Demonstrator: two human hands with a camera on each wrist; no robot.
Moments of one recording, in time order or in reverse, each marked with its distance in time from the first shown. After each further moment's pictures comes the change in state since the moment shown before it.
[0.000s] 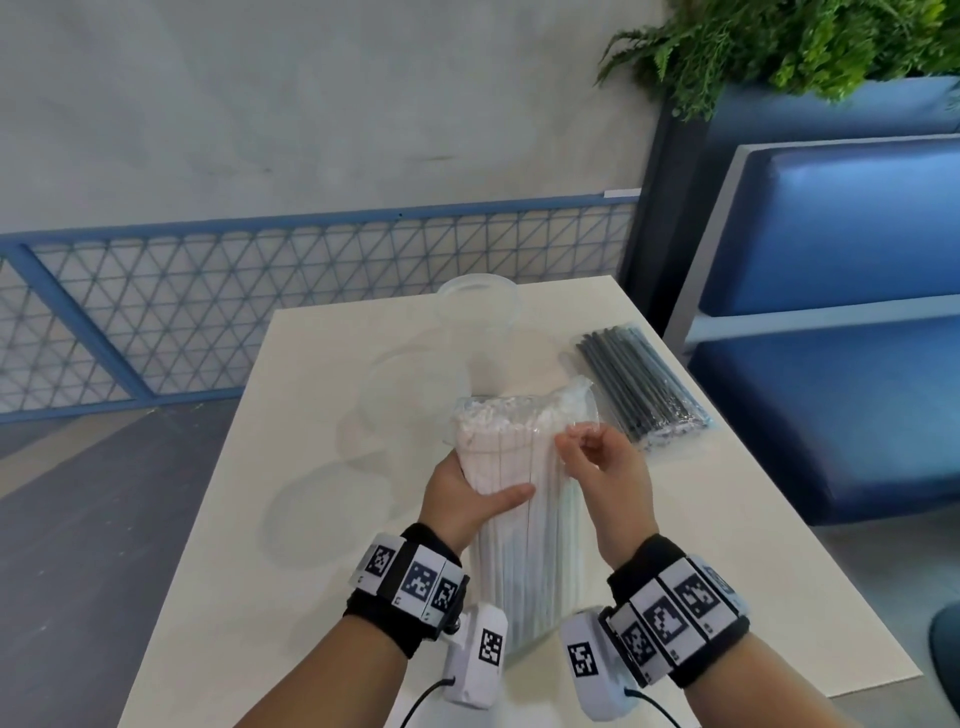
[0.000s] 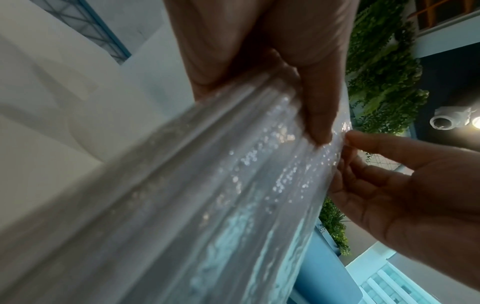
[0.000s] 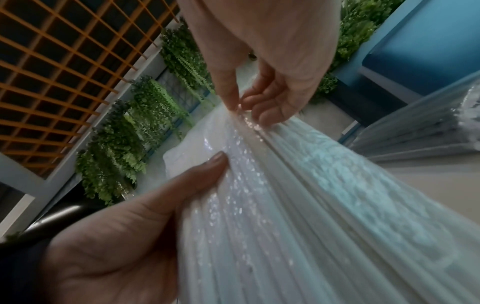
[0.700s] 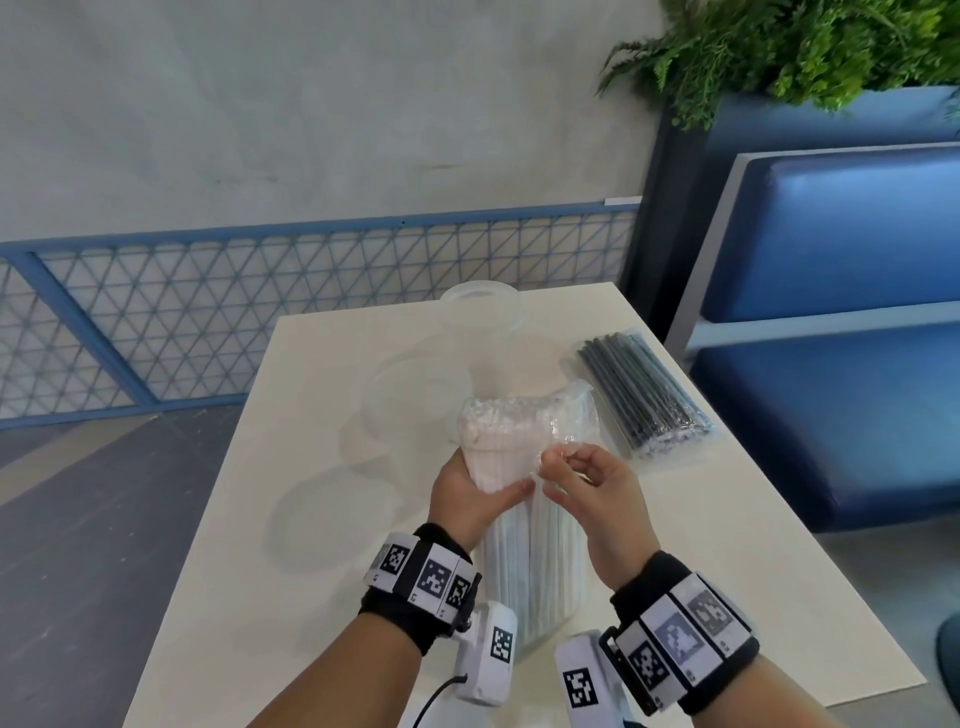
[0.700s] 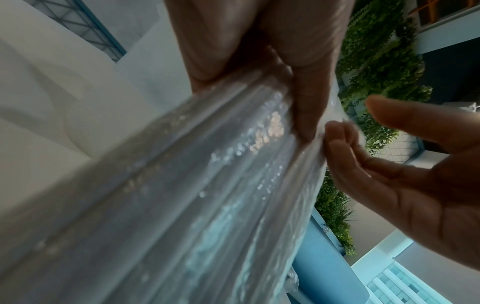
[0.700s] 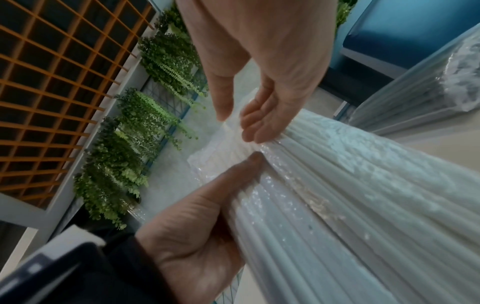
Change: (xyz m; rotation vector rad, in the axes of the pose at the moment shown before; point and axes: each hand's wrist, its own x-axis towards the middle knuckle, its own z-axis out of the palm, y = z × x) left_hand 0.007 -0.002 0.006 0.064 0.058 0.059; right_hand -0.015 -0.008 0.004 0.224 -0.118 0.175
